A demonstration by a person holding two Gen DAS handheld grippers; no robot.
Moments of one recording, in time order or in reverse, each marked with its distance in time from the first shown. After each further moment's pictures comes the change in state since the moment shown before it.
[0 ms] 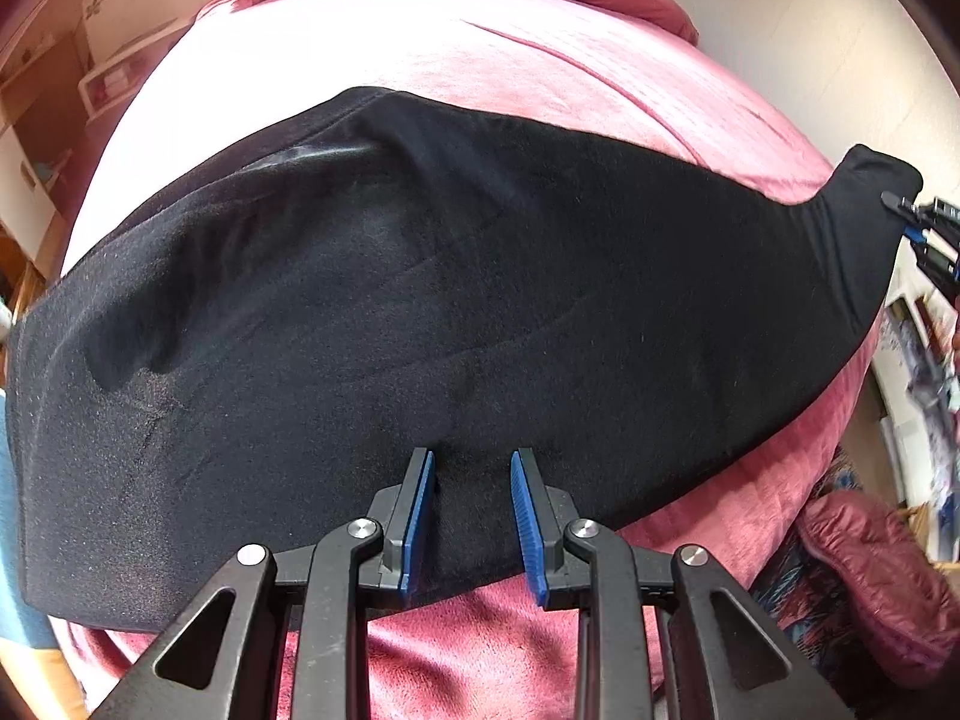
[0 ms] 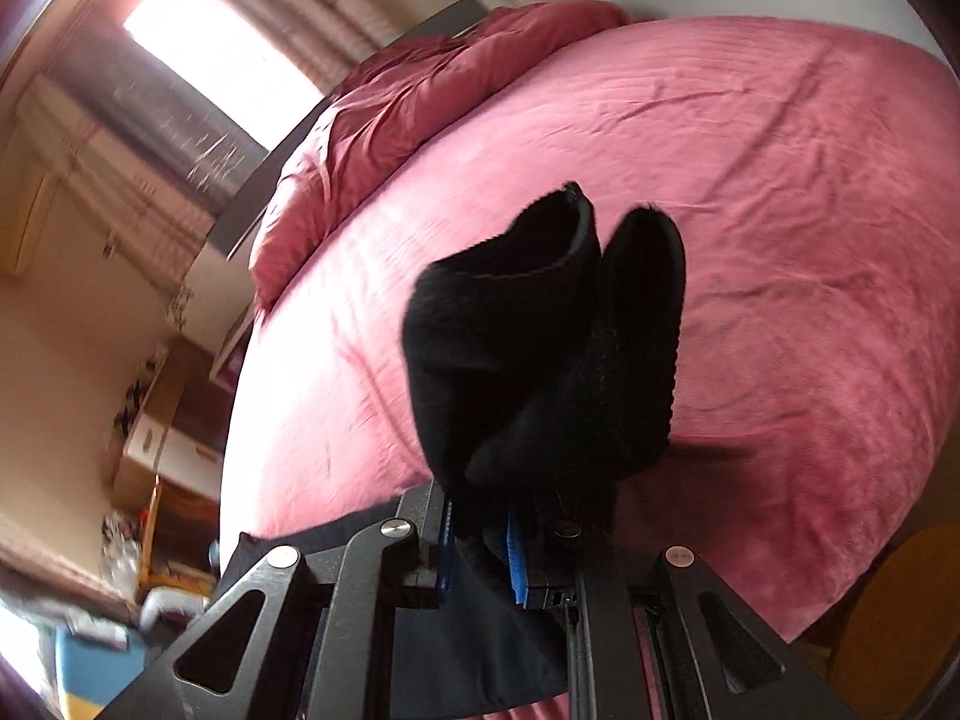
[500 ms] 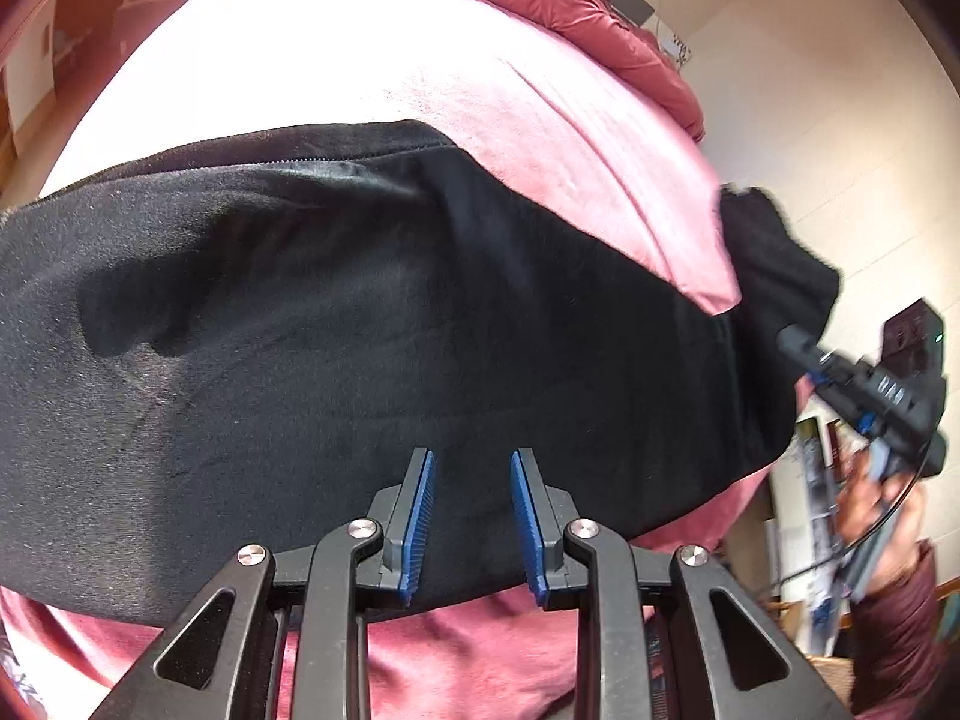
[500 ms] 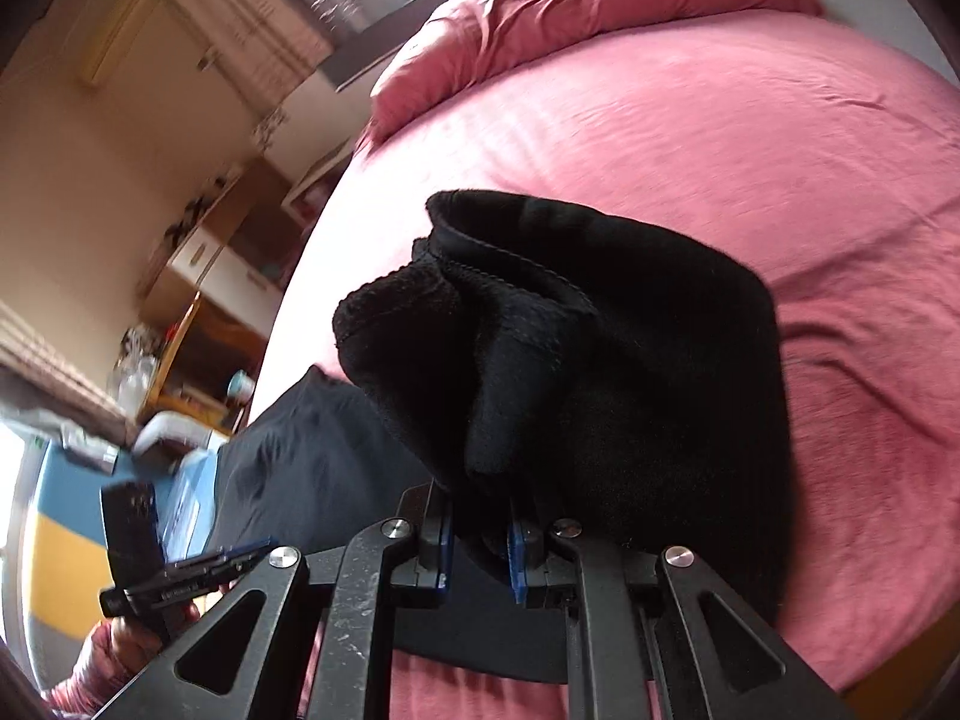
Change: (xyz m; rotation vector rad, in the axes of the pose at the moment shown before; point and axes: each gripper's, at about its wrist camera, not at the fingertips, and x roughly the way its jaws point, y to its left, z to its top) left arm -0.029 0.068 0.010 -0.262 -0.044 -0.265; right arm 0.078 0.127 -0.090 -0.315 0.286 0.133
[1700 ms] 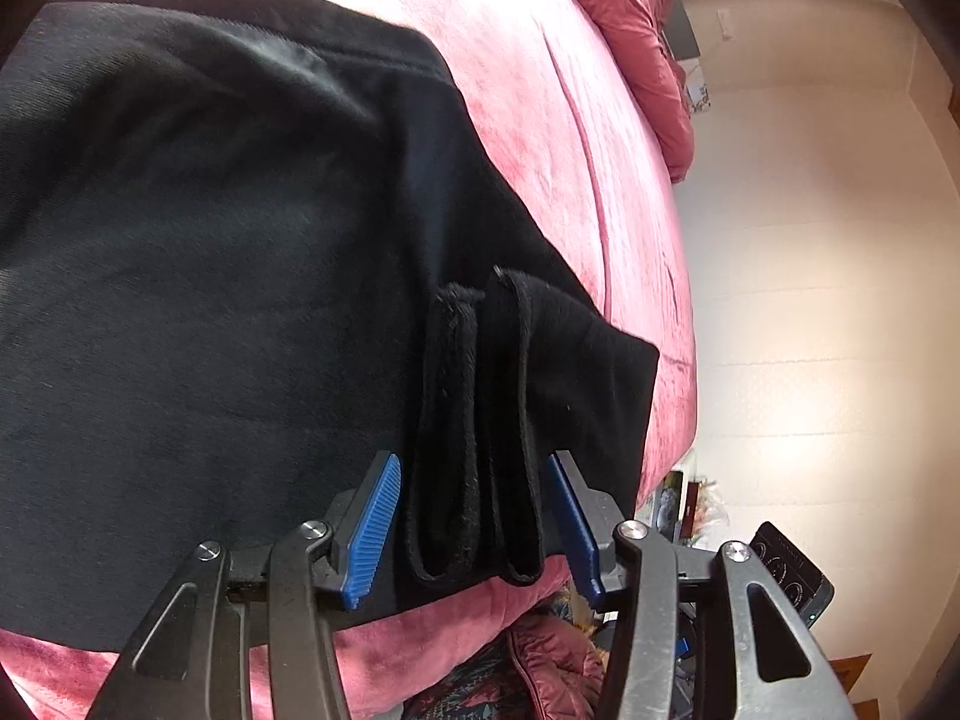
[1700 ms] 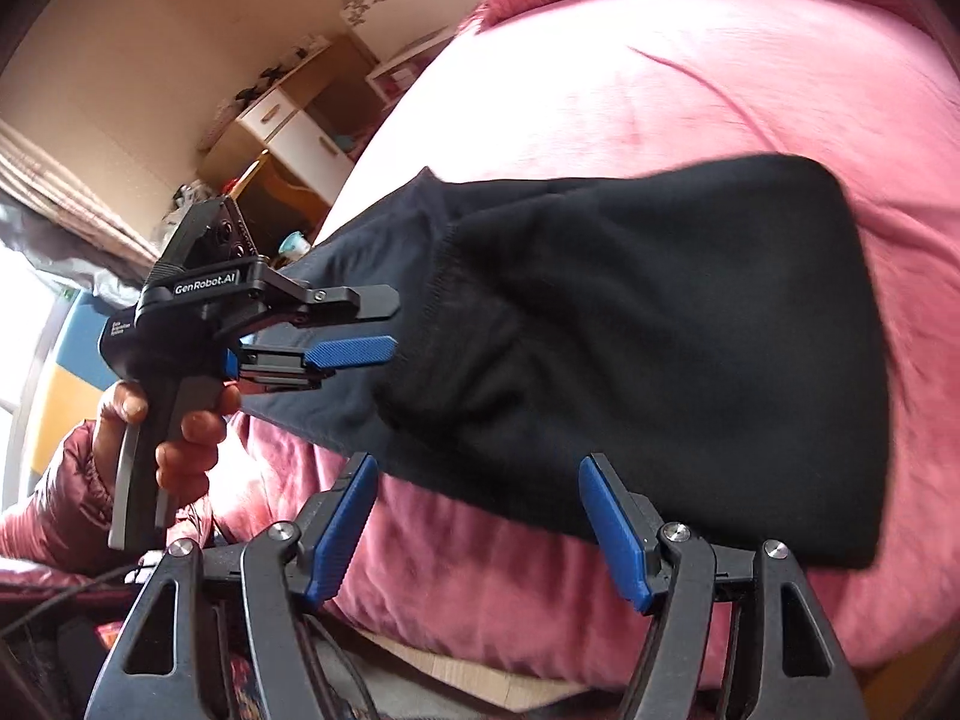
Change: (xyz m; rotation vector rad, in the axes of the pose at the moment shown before) left arm 0.052 0.014 0.045 -0.307 0.151 -0.289; right arm 0.028 0.039 -0.083 -0.138 0.165 0.057
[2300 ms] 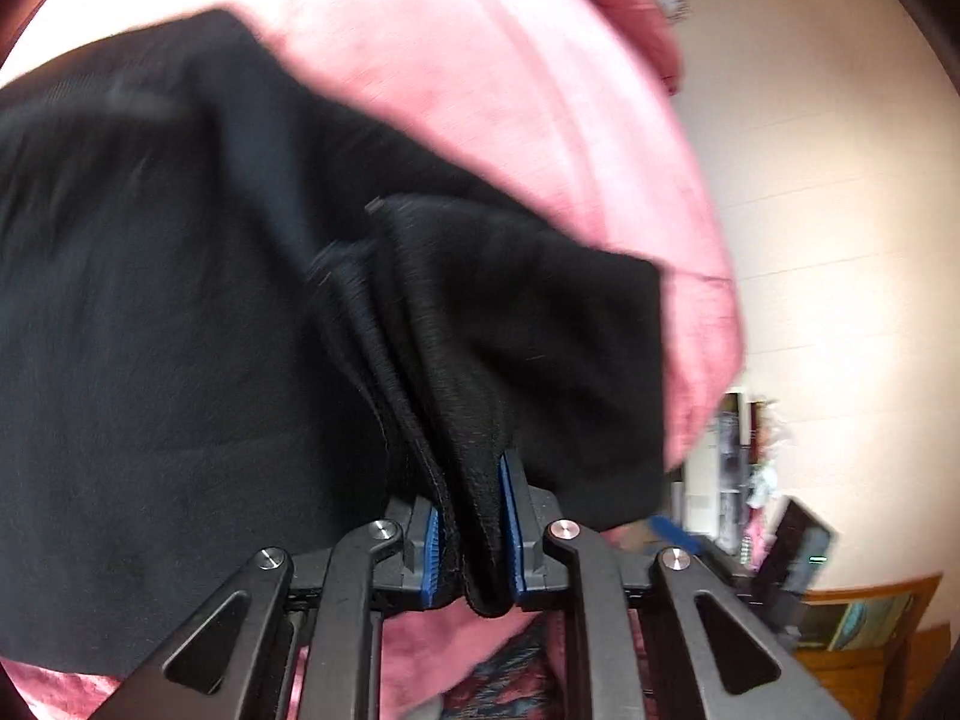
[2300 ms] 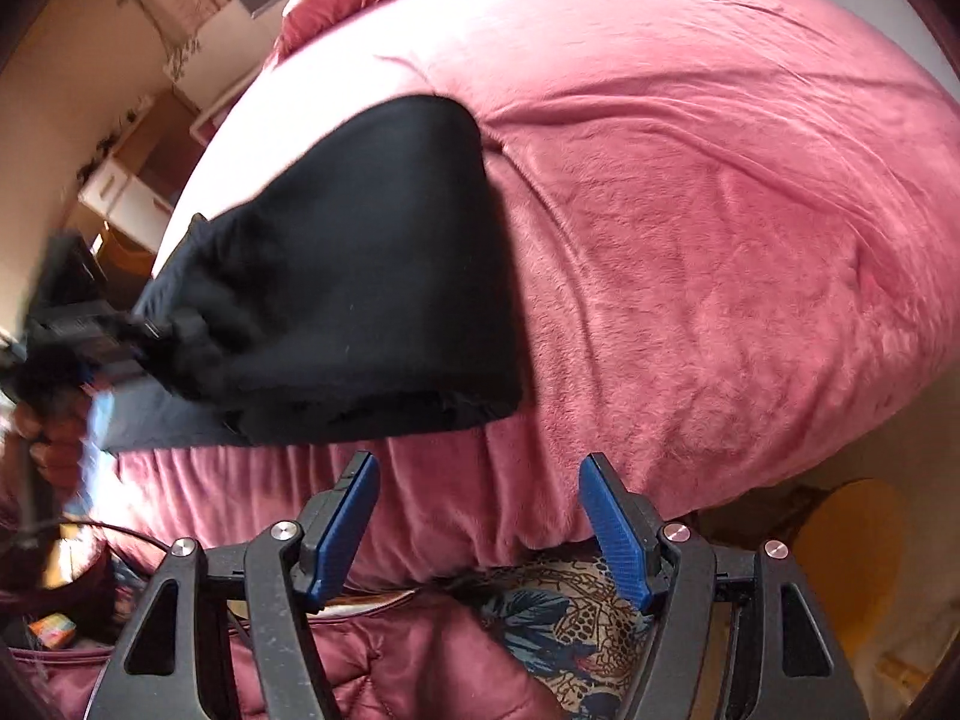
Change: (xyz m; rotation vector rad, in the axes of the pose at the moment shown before) left arm 0.040 -0.068 0.002 0.213 0.086 0.100; right arm -0.039 -0.074 -0.033 0.207 0.018 -0.303
